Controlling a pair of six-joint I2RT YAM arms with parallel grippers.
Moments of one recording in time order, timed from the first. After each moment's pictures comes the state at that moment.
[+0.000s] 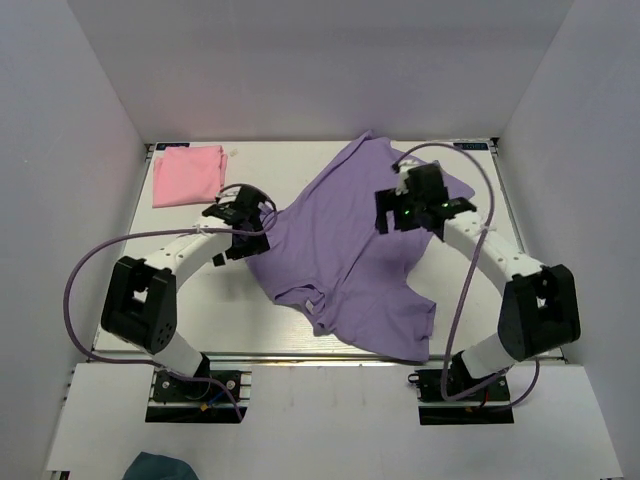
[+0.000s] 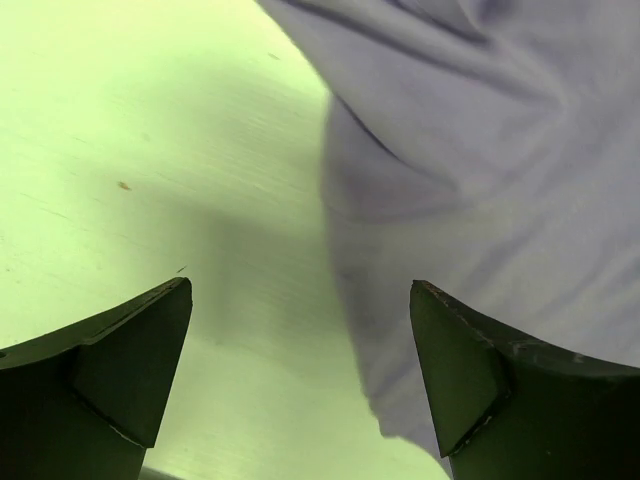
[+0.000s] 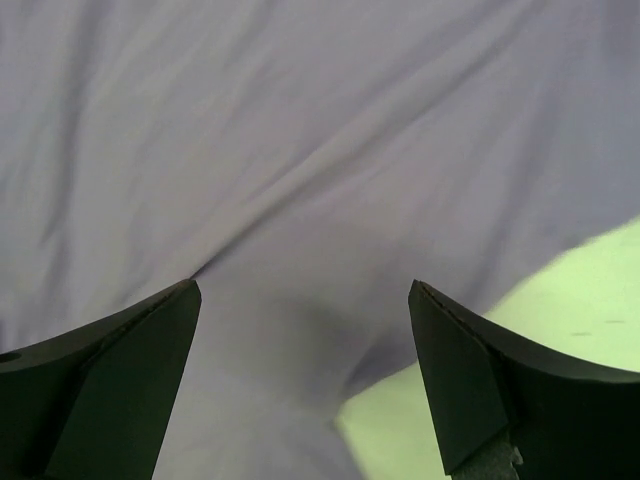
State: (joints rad) left arm -0.45 1.60 1.11 -0.76 -0.40 -0.68; right arm 0.31 1.52 1.16 -0.39 -0.09 0.09
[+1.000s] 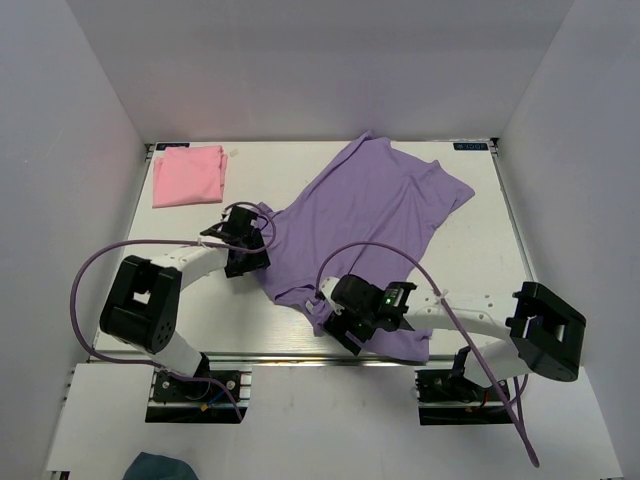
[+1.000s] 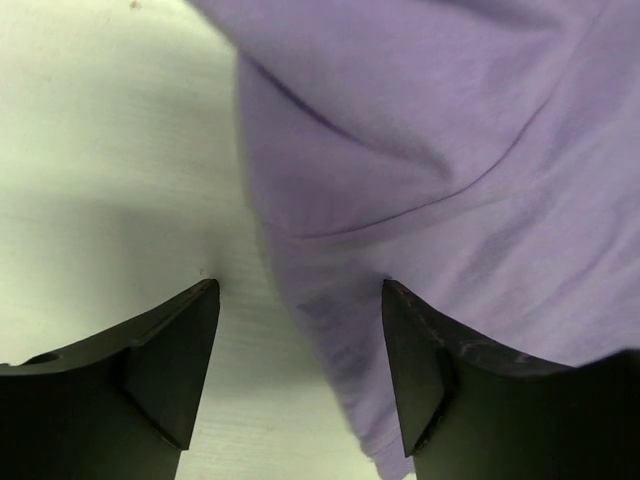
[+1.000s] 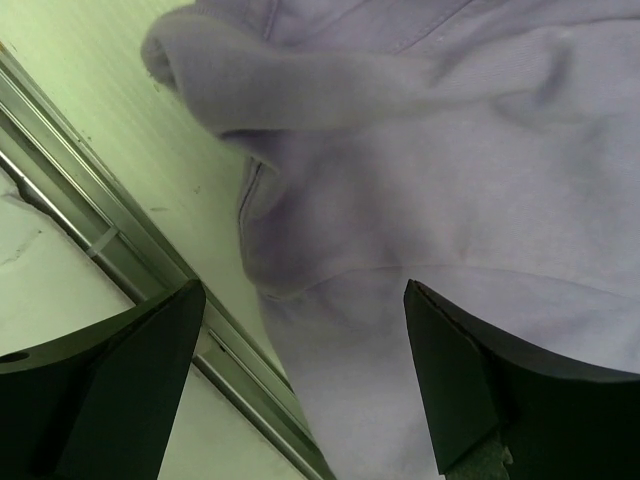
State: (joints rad) left arm -0.36 1.57 0.84 -0.39 -0.14 -0.60; right arm 1.16 1.38 0.76 -0.50 0.02 0.10
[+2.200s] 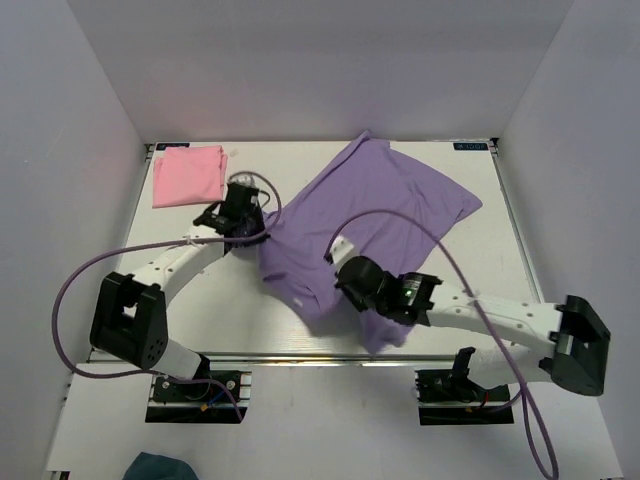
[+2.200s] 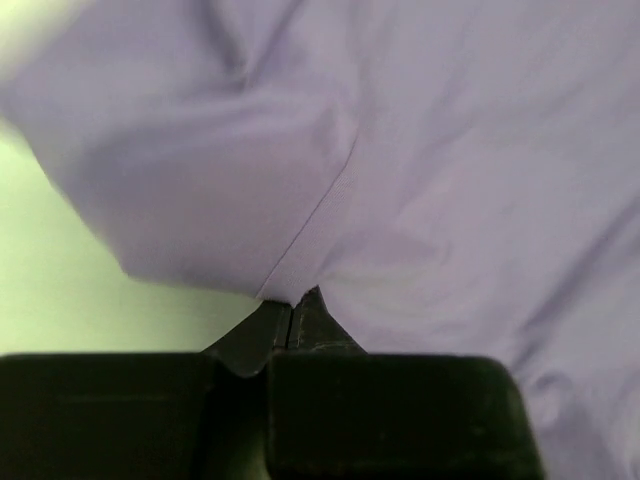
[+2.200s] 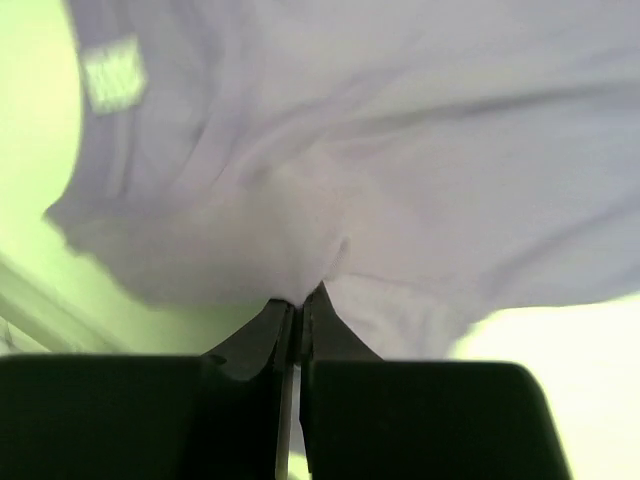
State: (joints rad) left arm -0.40 1.48 0.95 -0.40 -0.11 -0.54; right arm 1.16 1.28 0.82 -0.47 0.31 0.15
